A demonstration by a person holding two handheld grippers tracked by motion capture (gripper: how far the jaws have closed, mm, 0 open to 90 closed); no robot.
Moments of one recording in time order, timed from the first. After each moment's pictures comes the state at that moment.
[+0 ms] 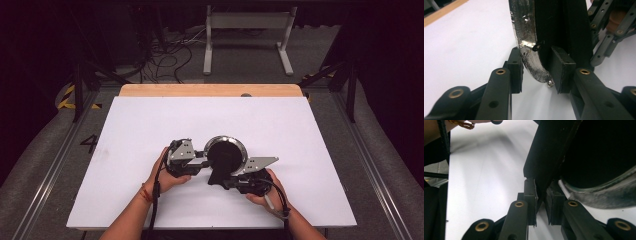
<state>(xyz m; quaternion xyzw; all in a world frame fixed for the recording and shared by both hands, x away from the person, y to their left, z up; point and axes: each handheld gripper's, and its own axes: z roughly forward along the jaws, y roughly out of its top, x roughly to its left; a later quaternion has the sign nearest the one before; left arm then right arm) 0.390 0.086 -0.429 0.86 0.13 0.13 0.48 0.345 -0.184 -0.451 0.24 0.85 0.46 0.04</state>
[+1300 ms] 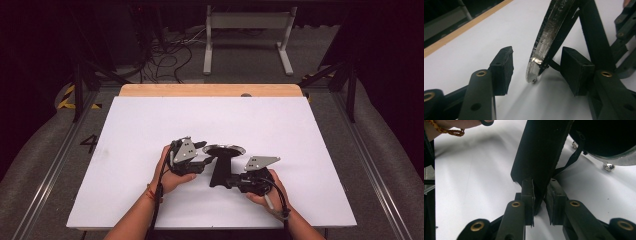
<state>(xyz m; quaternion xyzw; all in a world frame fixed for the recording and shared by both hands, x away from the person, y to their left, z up) 0.390 0.076 -0.433 0.83 0.17 0.20 0.49 0.344 -0.186 -0.452 0.29 0.85 0.44 0.06</state>
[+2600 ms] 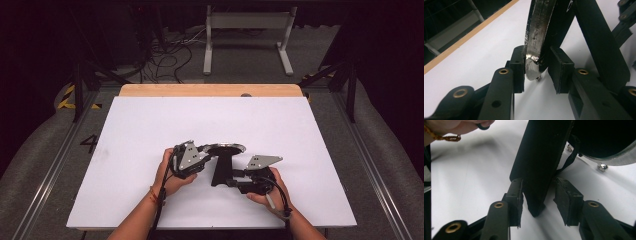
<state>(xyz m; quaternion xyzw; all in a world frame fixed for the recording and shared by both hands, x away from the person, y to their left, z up) 0.380 0.070 -0.436 0.83 0.17 0.25 0.47 0.345 -0.190 -0.450 0.29 0.84 0.45 0.07</state>
